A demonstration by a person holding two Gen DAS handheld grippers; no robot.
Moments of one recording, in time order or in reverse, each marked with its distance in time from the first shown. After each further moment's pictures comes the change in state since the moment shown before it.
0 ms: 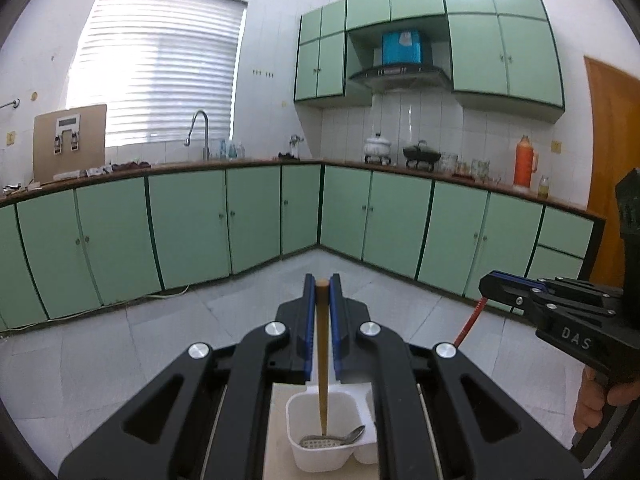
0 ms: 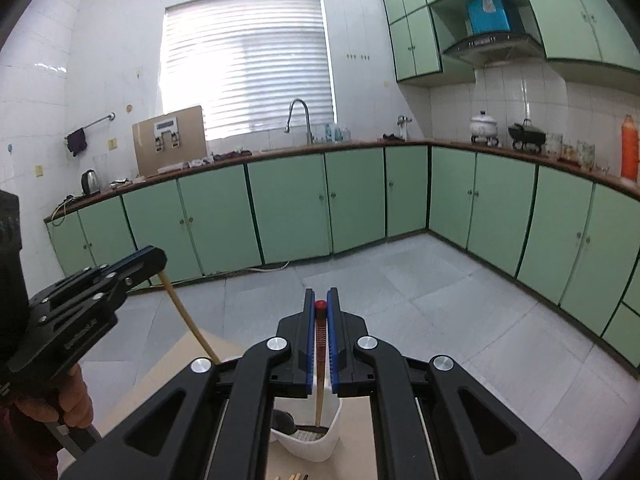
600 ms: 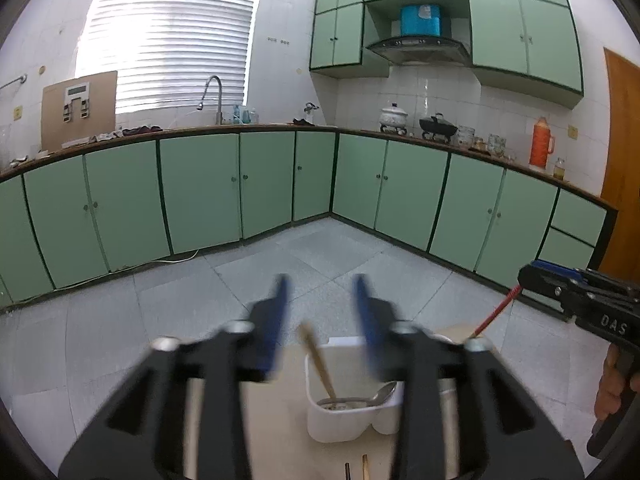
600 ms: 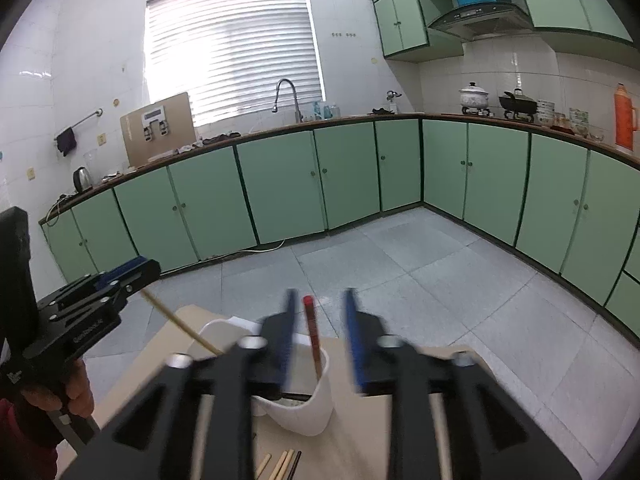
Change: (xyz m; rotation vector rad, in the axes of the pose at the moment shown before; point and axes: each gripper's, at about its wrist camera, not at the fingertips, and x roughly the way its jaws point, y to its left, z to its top) left arm 0.007 0.037 -0.037 -0.050 0.090 0.039; right arm -0.002 -0.013 -0.028 0.051 0.040 -0.024
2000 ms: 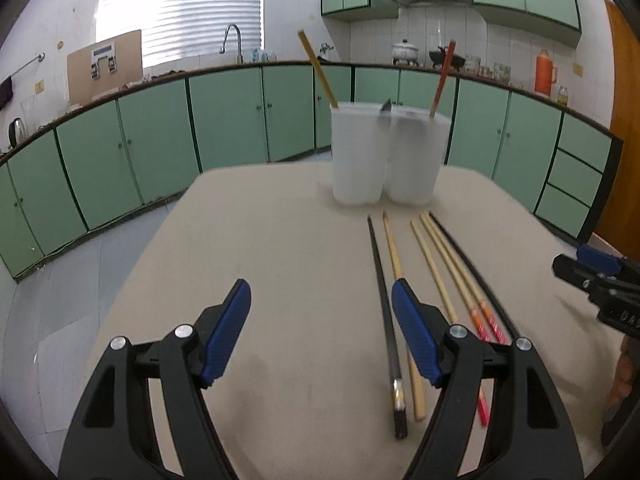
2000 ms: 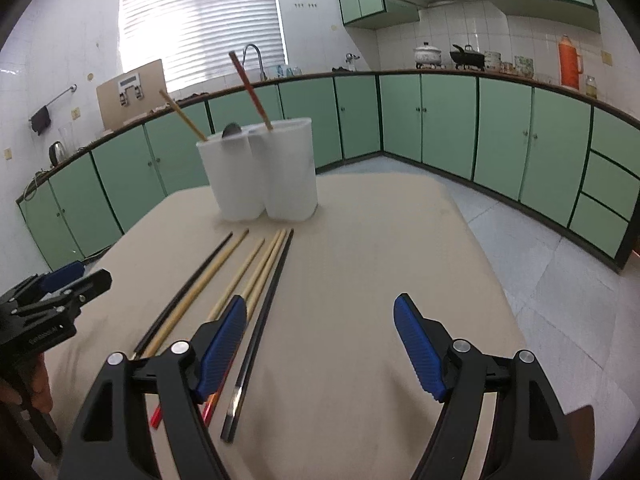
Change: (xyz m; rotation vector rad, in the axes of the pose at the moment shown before) left arm -0.125 0.011 -0.205 0.053 0.219 0.098; right arm -0.099 0.032 -0.227 0.065 0.120 -0.133
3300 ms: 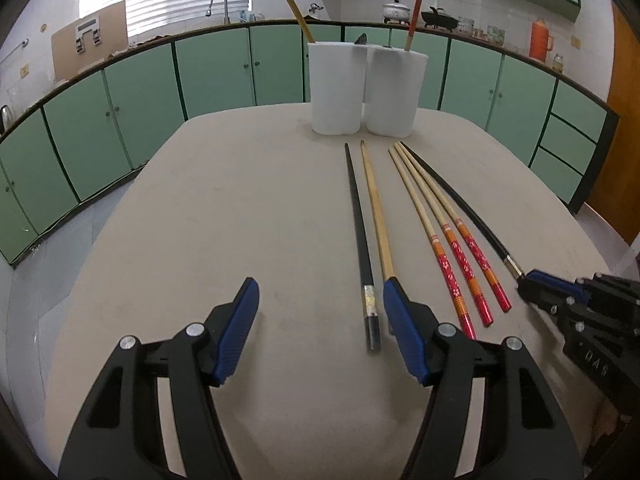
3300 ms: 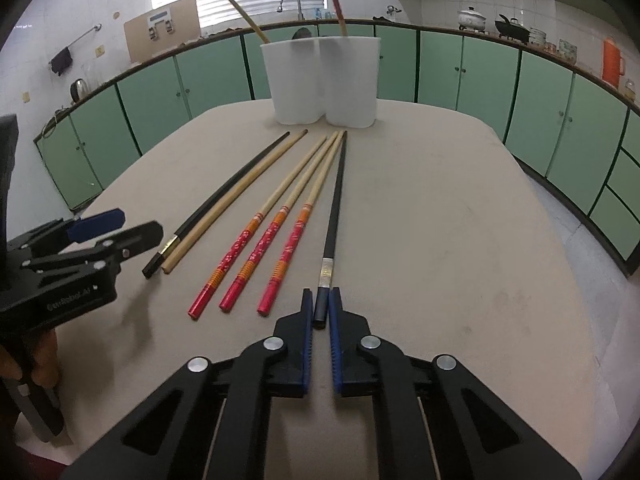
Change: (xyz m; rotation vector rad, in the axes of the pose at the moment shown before) left arm -0.005 -0.029 -0.037 0.016 0.153 -0.031; right arm 0.000 0.043 -0.053 -0.111 0.201 0.048
